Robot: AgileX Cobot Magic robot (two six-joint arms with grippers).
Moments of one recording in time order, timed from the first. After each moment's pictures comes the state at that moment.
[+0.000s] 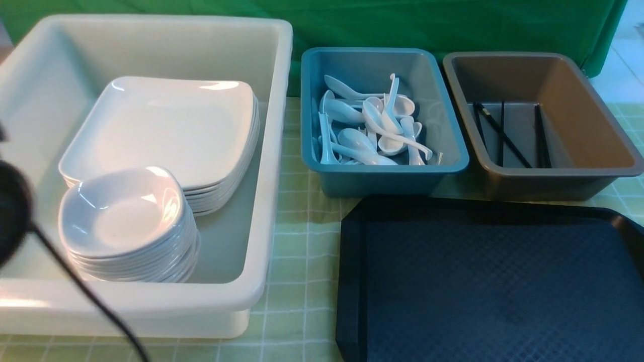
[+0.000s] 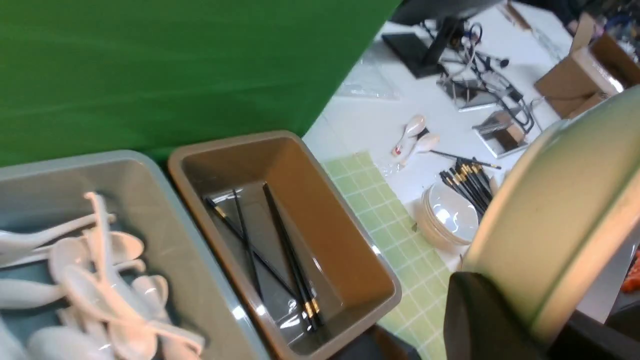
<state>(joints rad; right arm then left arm) 0.11 0.19 -0.82 -0.14 0.84 0.06 -0.40 2.03 -2.74 -0.44 1.21 -0.23</state>
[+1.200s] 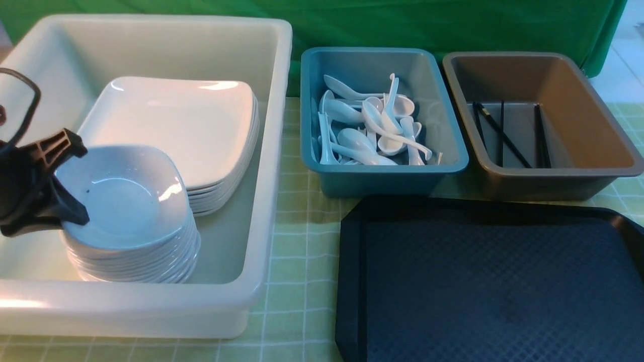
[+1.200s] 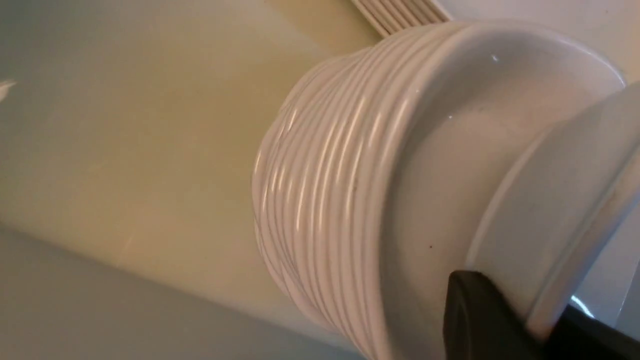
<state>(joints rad) 0.11 0.19 -0.81 -0.14 0.70 0.06 0.19 1.30 -0.98 -0.37 0.87 -0.20</state>
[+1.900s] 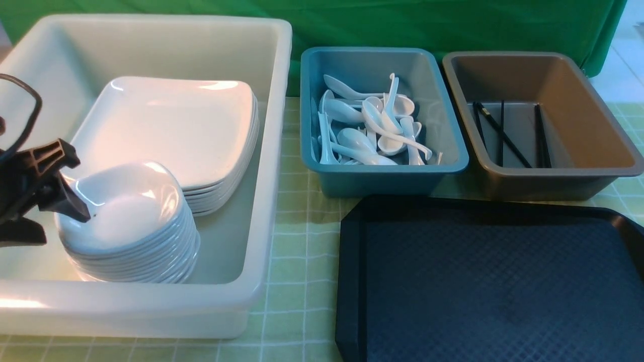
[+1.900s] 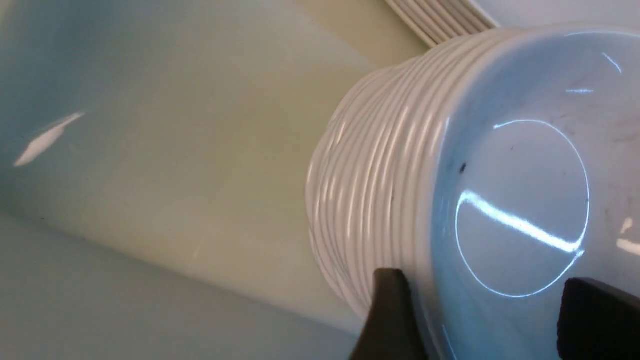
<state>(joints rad) 0.11 0.19 -0.81 -0.14 0.73 0.06 0.19 1.30 -1.01 -0.26 0.92 -0.19</state>
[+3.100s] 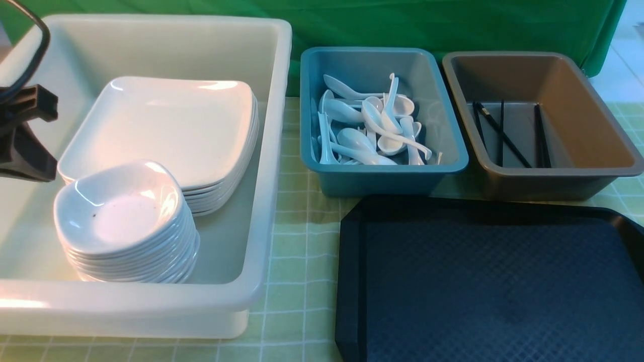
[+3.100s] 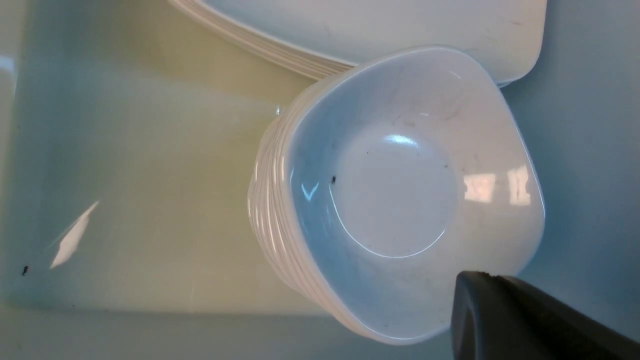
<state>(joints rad) 0.26 0.56 -0.40 -0.01 0.22 -0.07 0.19 1.29 -1.24 -0.29 1.14 0.07</state>
